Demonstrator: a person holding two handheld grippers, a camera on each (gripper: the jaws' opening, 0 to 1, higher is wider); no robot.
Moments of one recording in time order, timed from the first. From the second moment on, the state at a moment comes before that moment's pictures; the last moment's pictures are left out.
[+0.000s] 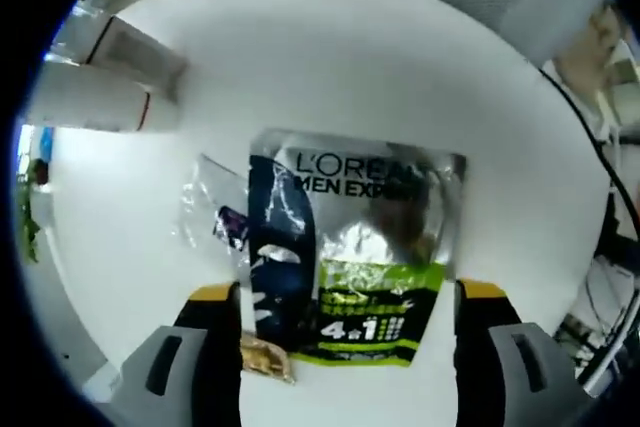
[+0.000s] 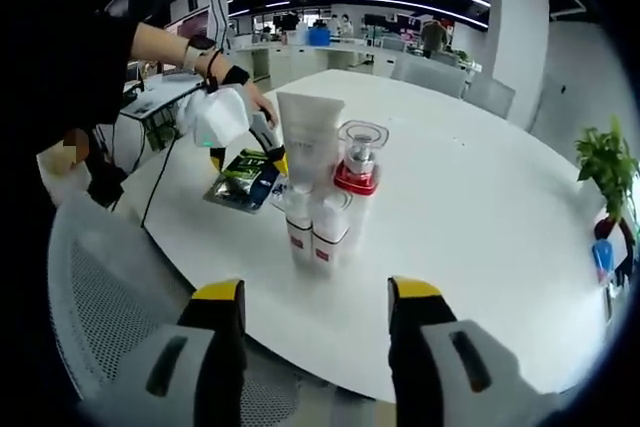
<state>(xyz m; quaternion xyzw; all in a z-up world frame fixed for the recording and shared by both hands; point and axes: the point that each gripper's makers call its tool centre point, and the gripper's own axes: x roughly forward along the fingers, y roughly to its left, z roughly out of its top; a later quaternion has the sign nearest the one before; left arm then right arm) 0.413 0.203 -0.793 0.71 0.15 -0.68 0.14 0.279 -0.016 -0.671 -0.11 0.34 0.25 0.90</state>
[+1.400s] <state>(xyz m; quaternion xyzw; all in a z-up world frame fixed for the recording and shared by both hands) 0.384 0.217 -0.793 0.55 0.38 -0.64 0.37 0.287 -0.005 -0.674 -0.13 0.34 0.29 0.89</state>
